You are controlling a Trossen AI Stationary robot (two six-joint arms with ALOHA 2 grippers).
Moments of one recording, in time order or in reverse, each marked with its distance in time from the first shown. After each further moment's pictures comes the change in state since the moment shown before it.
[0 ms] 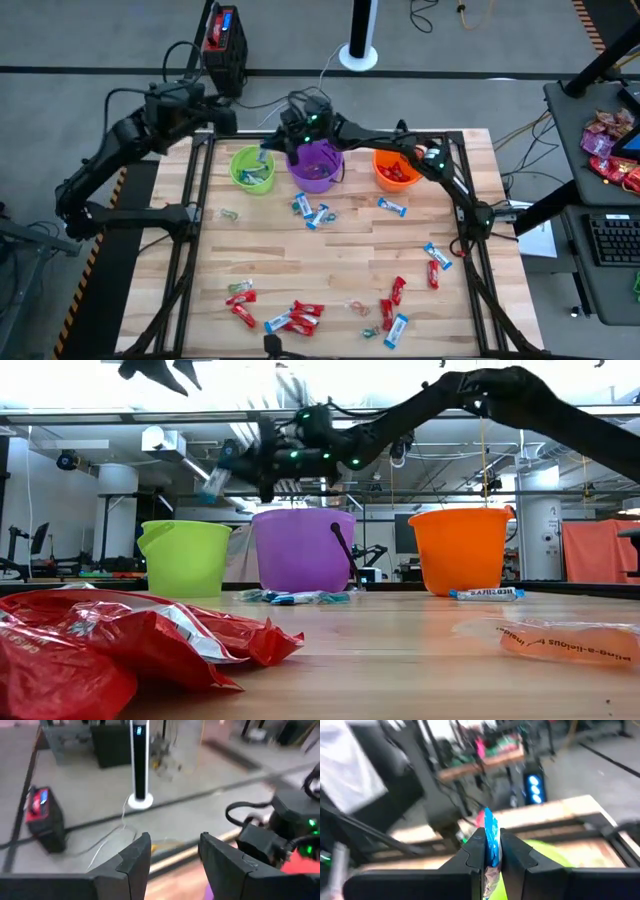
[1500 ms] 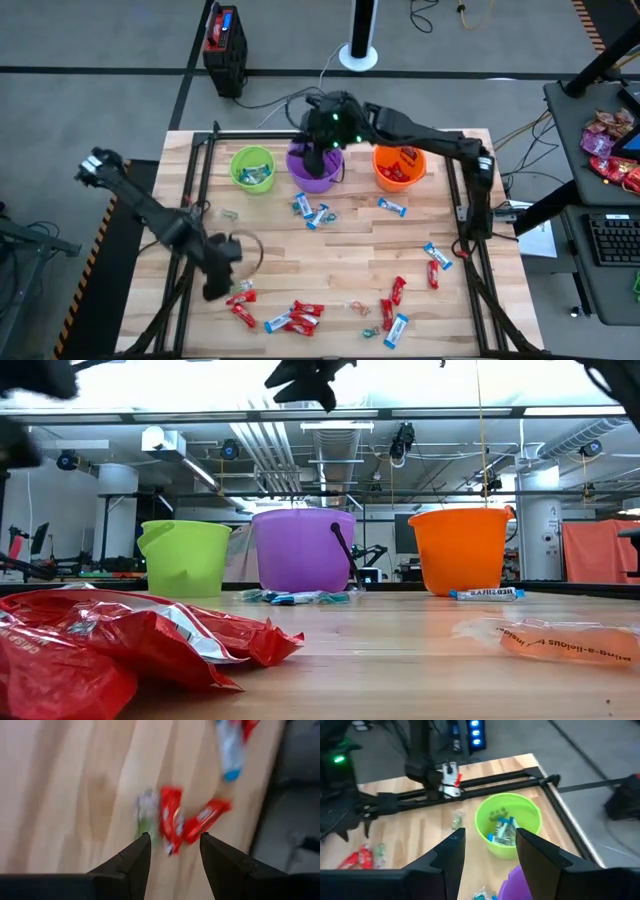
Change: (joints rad) left arm -1.281 0.076 -0.651 0.029 0.477 -0.740; right arm 0.186 -0.465 0.039 -0.901 0.538 -0.188
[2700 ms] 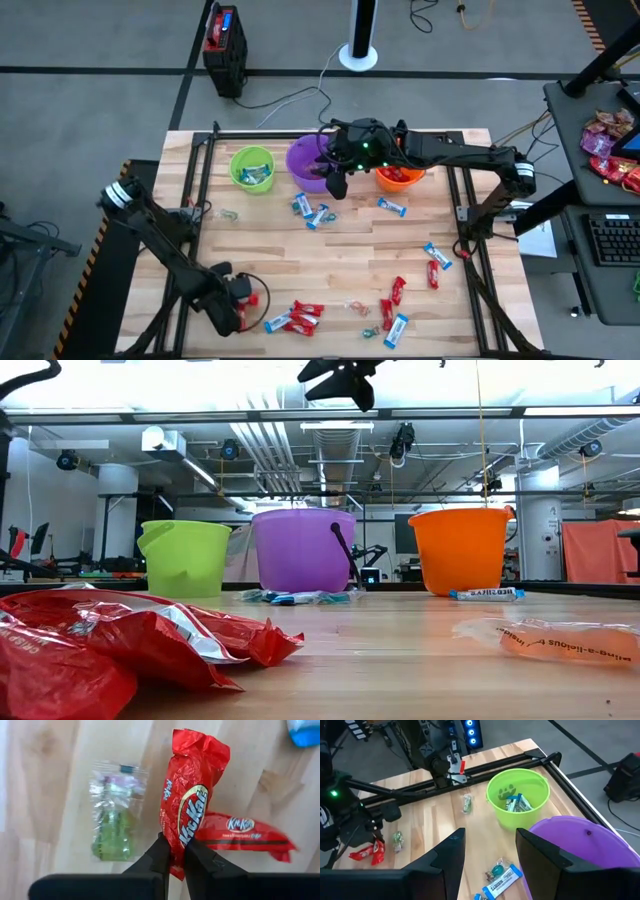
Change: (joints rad) left arm -0.211 0.489 0.110 0.111 -0.111 -0.195; right arm 0.085 -0.287 -0.454 0.176 0.092 0.140
